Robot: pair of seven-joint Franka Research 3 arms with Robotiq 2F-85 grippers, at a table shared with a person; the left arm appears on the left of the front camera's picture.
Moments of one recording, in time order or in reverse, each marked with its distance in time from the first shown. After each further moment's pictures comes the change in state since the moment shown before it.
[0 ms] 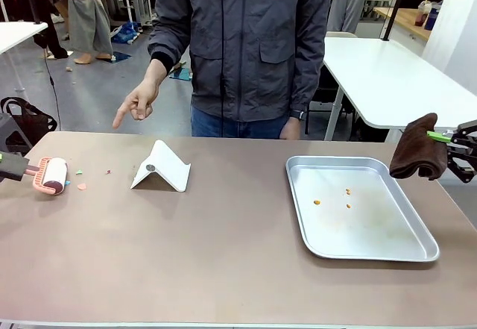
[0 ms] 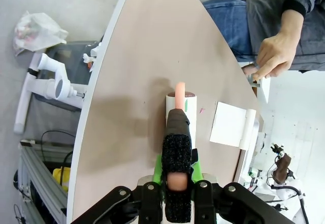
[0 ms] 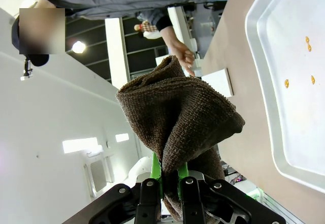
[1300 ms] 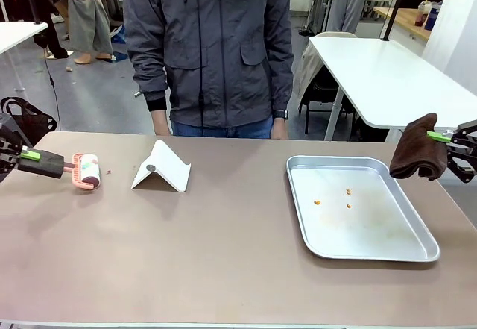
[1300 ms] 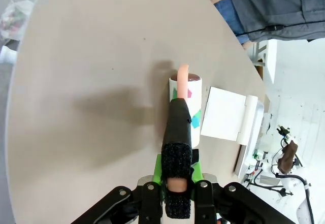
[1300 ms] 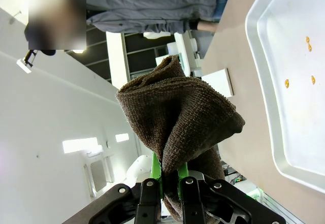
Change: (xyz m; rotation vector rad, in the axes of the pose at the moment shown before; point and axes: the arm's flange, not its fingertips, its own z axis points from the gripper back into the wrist) left arm -0.006 -0.050 -0.071 0.027 0.118 -0.020; right arm 0.000 0.000 0.000 0.000 0.000 0.000
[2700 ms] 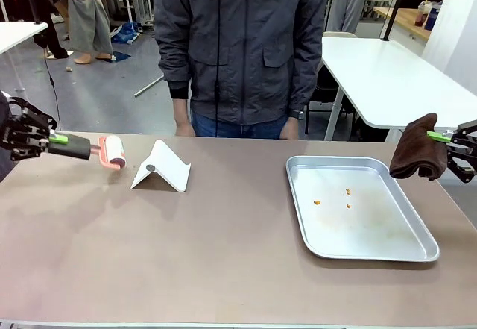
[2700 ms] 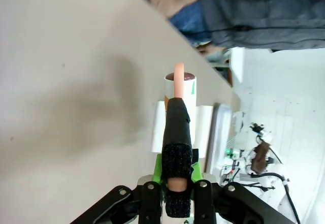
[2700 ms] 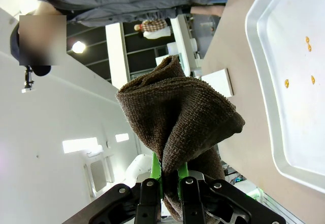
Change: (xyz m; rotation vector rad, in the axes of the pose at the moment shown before) left arm 0.010 -0.044 -0.018 -0.177 -0.038 -0.057; right arm 0.000 0.000 0.000 0.000 0.000 0.000
